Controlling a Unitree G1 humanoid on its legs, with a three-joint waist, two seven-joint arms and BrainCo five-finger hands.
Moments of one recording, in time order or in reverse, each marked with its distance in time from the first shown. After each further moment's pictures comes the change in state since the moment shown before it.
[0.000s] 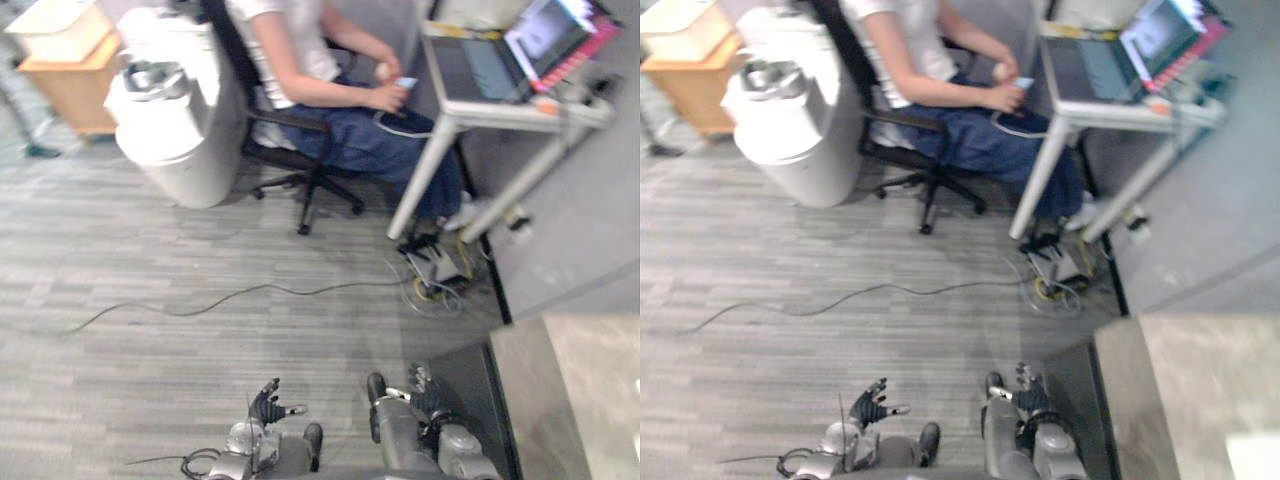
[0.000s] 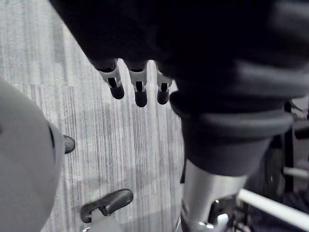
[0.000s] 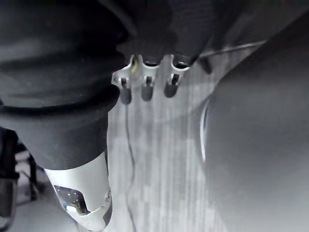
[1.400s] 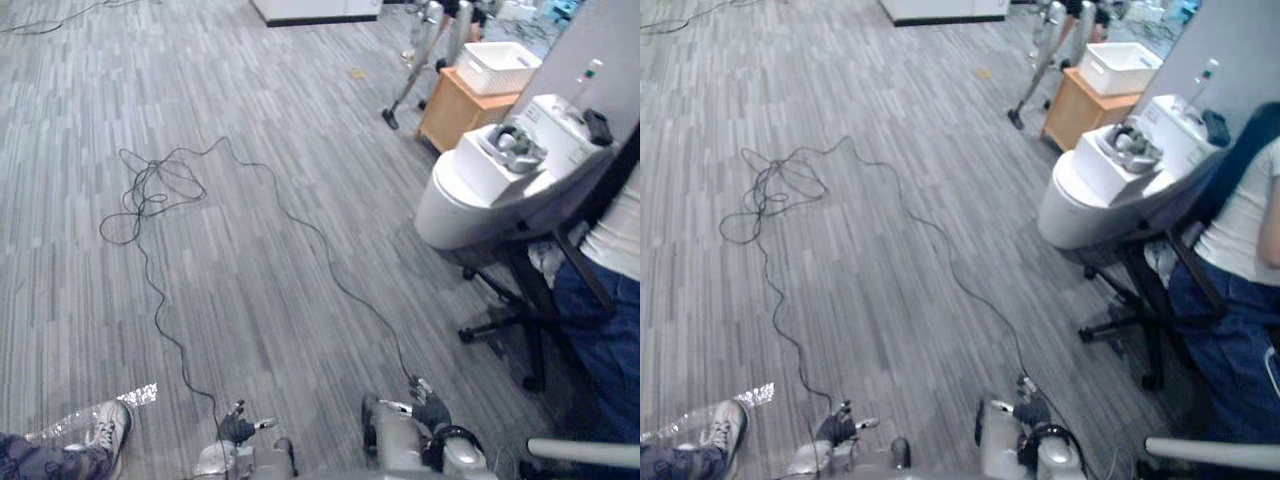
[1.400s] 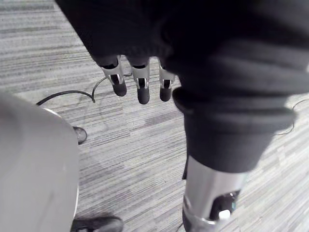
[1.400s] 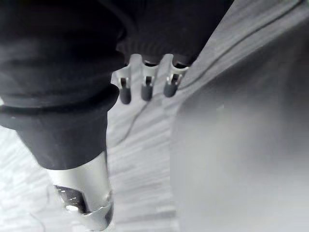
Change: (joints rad) left arm 0.066 0.031 0.190 0.037 -0.038 0.002 0.019; right arm 0.070 -0.006 0.002 -0.044 -0.015 -0.002 0.024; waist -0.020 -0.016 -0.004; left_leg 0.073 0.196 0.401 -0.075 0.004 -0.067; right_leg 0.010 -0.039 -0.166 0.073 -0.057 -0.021
